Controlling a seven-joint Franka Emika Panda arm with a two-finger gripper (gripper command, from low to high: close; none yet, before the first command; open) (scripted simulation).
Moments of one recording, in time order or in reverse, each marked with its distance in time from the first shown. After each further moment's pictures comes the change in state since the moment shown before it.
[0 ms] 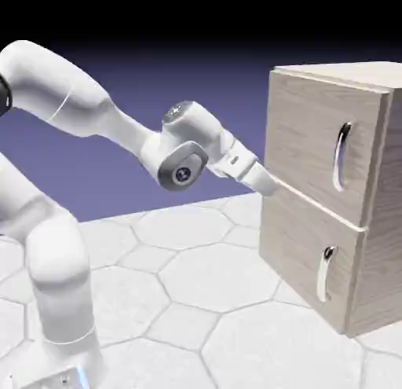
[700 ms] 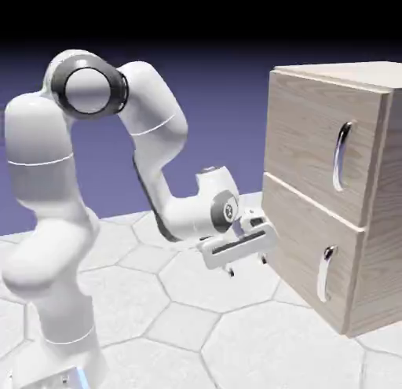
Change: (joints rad) arm -0.629 0.617 0.614 0.147 -0.913 -0.120 -0.500
